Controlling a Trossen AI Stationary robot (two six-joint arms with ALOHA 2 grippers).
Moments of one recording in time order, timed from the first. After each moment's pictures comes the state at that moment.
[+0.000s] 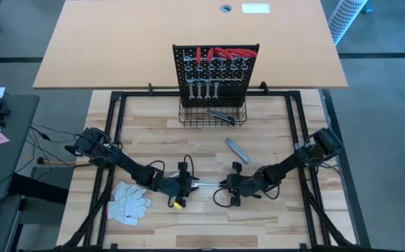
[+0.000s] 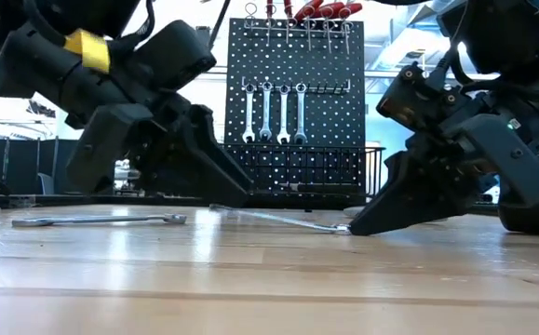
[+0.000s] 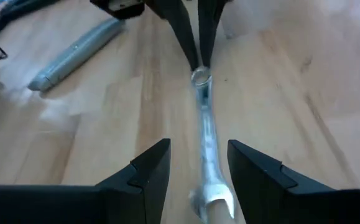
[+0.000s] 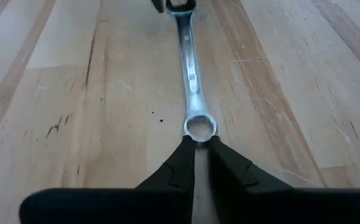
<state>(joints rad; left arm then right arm) -0.43 1.84 0.72 0.55 -0.51 0.05 0.45 1.87 0.61 0.51 0.42 0.37</state>
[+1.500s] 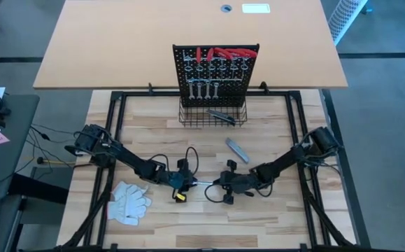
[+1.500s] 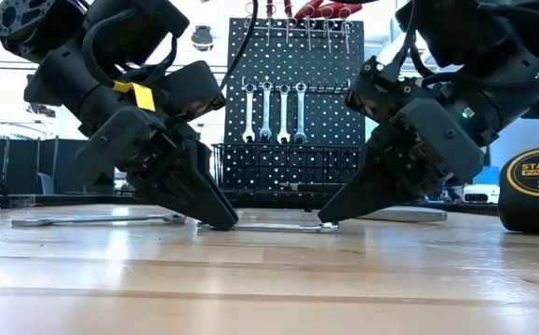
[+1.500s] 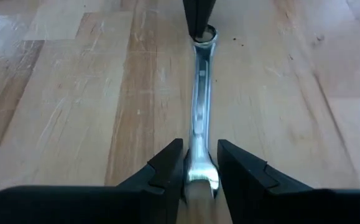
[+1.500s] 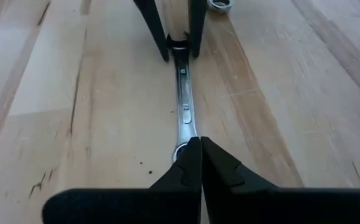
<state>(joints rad) -0.33 1.82 0.72 0.40 -0.28 -0.18 0.38 1.89 0.71 0.45 0.39 0.37</state>
